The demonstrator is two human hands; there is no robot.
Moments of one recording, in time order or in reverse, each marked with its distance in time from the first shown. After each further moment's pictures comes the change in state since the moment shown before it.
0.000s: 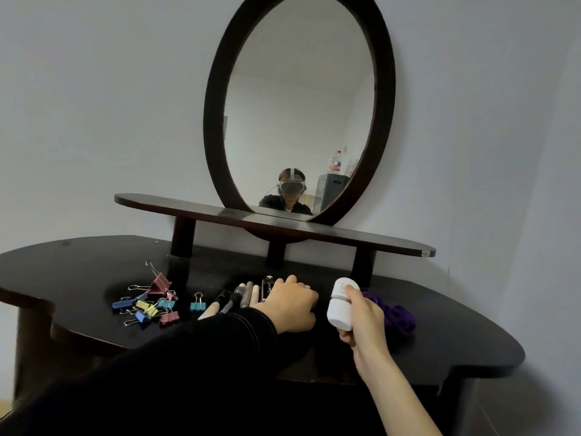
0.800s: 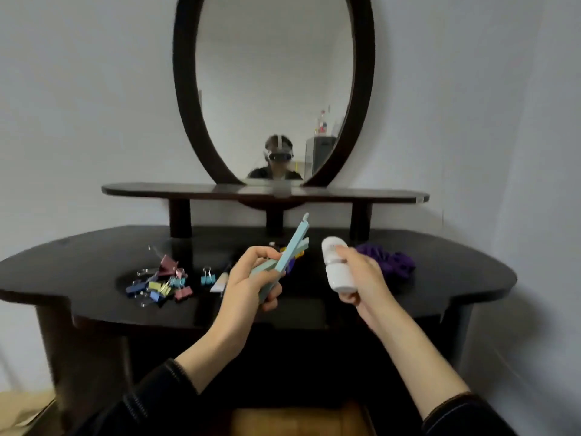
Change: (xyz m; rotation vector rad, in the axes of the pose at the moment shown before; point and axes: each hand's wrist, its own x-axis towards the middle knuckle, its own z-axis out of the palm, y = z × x) left_hand -0.138 -0.002 -0.032 -1.770 0.369 -0.173; right_hand -0.041 -0.003 0.003 0.082 -0.117 0.012
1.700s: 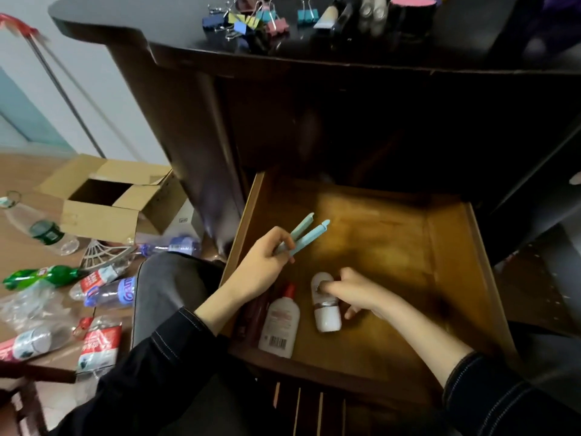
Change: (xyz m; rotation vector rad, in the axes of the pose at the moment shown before) left_hand -0.225 -0.142 -0.146 0.696 0.024 -0.532; right_hand -0.176 0.304 0.008 -1.006 -0.779 0.693
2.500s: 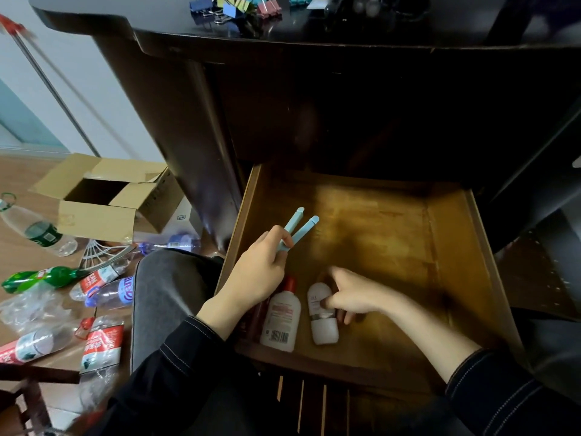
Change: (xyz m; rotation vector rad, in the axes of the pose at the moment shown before) left_hand -0.007 -0.010 0.007 0.365 0.067 0.096; right_hand 0.002 0.012 0.007 -0.147 -0.151 -0.150
